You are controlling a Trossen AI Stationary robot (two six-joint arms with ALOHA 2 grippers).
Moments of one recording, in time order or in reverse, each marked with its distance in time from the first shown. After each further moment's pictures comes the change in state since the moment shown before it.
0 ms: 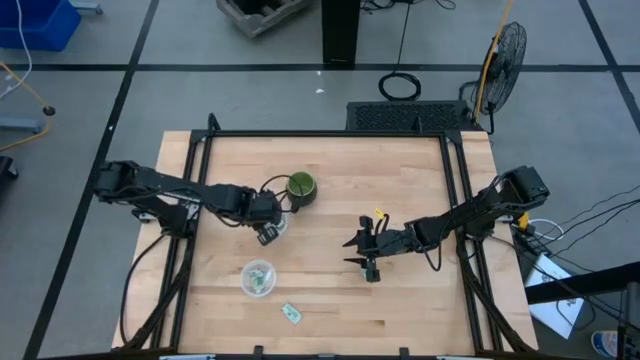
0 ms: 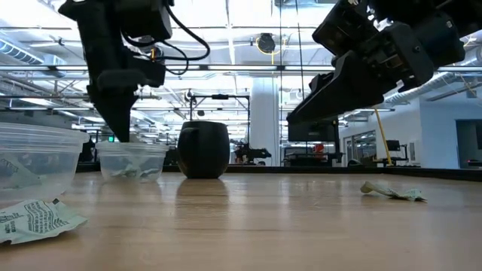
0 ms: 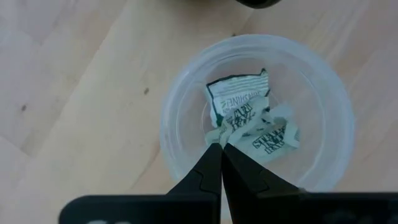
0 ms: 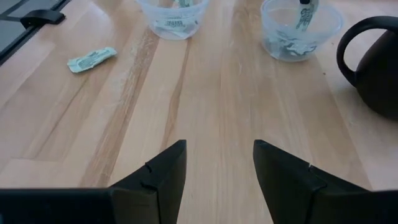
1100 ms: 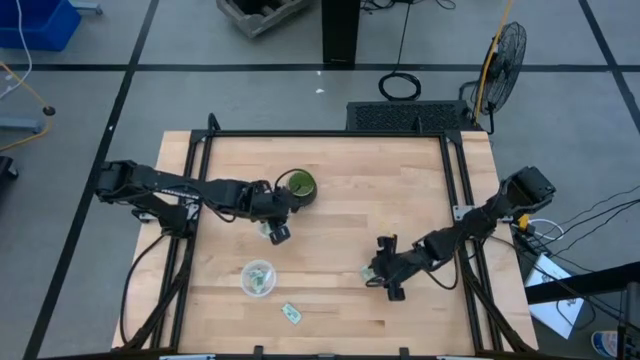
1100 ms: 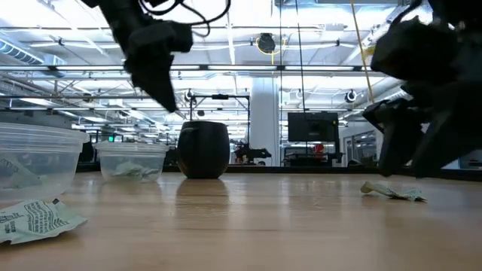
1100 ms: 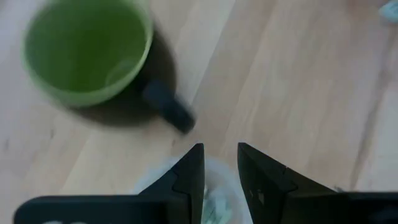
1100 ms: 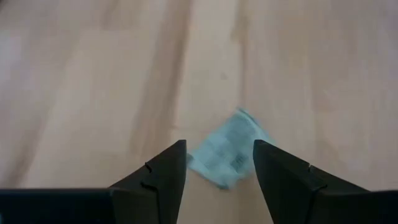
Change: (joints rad) left arm -0.001 -0.003 0.118 0.187 0.010 0.238; right arm 0.205 -0.039 -0.031 -0.341 -0.004 0.262
